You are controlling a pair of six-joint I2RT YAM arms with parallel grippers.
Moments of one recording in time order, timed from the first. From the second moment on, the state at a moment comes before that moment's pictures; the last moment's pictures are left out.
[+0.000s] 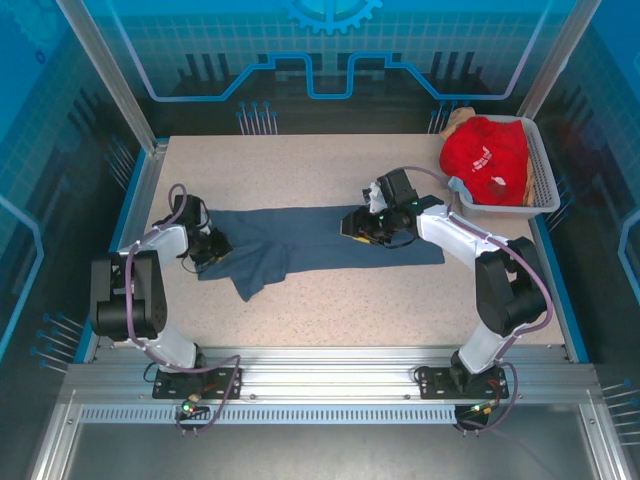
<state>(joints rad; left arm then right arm) 0.13 1.61 0.88 -0.49 0.27 -0.53 0.41 1.69 1.18 -0.47 -0.53 0.61</state>
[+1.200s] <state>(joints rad) 0.14 1.88 1.48 -0.91 0.24 -0.59 0.40 1.69 1.18 -0.48 -0.53 0.61</state>
